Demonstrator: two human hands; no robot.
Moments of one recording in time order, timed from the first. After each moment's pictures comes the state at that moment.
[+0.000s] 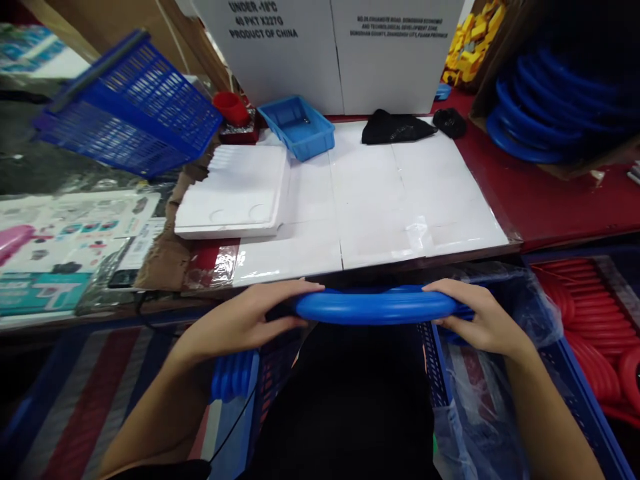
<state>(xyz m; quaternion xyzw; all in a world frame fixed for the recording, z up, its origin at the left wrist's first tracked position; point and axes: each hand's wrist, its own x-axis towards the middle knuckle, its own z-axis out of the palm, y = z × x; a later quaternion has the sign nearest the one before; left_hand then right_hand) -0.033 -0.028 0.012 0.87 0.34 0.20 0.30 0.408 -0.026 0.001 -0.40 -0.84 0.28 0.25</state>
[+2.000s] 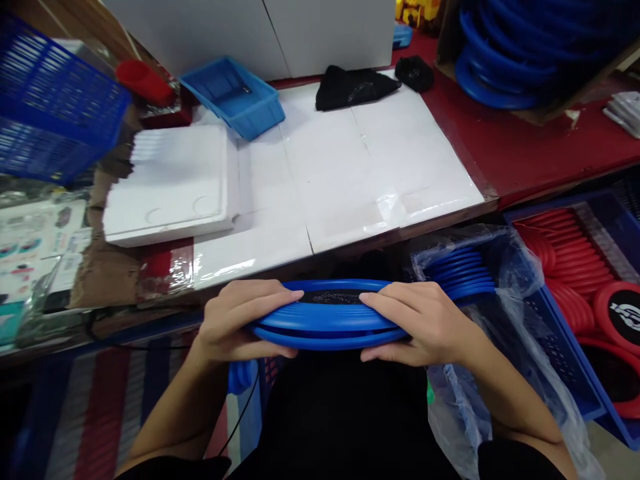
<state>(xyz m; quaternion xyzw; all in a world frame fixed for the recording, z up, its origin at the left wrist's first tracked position) 0.018 -0.022 0.003 0.88 0.19 0.40 0.19 0.356 -0.070 0.018 -0.31 -0.88 0.15 0.32</state>
